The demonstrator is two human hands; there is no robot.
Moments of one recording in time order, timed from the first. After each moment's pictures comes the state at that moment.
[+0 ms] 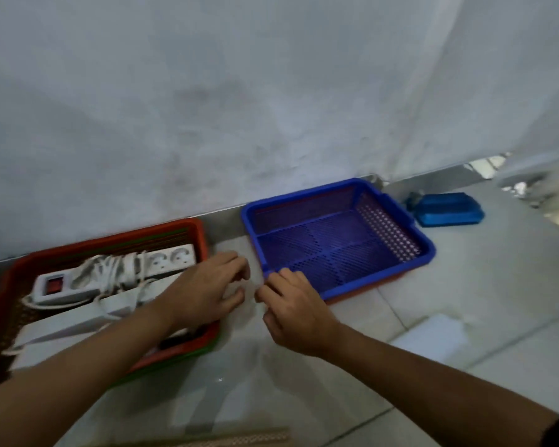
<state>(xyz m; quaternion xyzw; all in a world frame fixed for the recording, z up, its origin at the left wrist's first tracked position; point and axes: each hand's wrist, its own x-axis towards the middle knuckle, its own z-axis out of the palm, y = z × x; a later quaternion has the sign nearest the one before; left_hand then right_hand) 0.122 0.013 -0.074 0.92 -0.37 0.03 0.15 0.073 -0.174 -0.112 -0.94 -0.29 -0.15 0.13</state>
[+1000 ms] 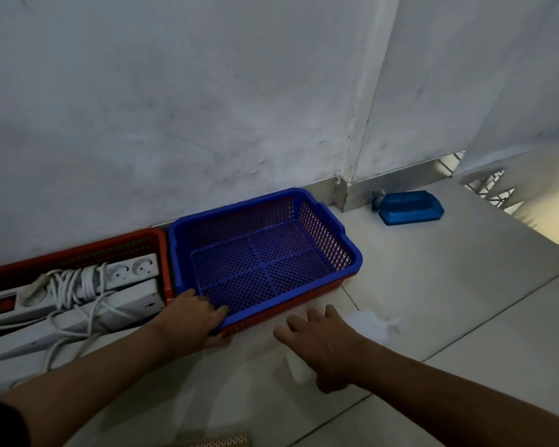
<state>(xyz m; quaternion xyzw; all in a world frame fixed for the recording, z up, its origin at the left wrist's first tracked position) 0.118 -0.024 -0.137 0.88 -0.42 -0.07 -0.20 0.029 -0.263 -0.101 -0.94 -0.28 0.20 -0.08</state>
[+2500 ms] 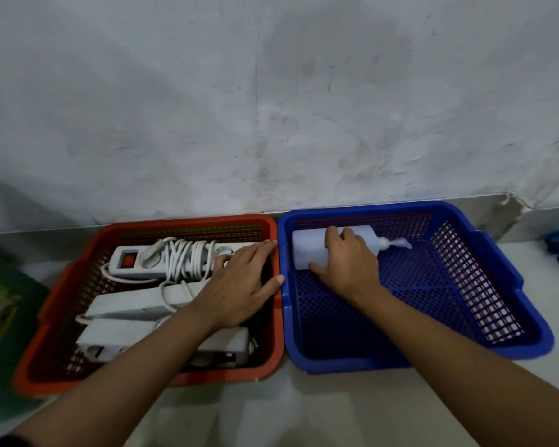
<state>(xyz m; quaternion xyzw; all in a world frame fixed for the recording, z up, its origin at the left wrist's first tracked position) 0.164 0.058 -0.124 0.98 -0.11 -0.03 0.18 0.223 -0.138 -0.139 -0.99 -0.10 -0.03 0.13</state>
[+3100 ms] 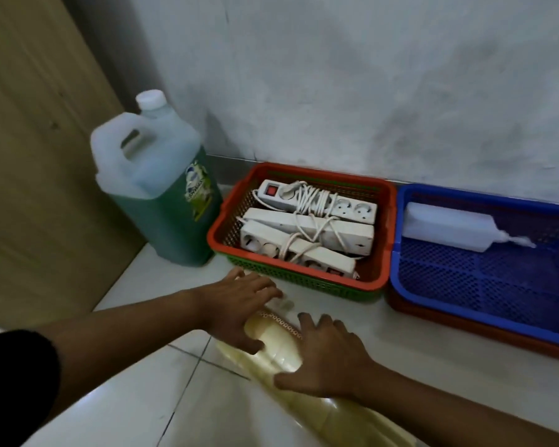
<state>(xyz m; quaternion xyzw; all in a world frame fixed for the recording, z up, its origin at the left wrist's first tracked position) -0.049 0.159 -0.089 0.95 -0.15 -0.27 -0.02 -0.018 -0.040 -0.122 -0.88 -0.36 0.28 0.08</state>
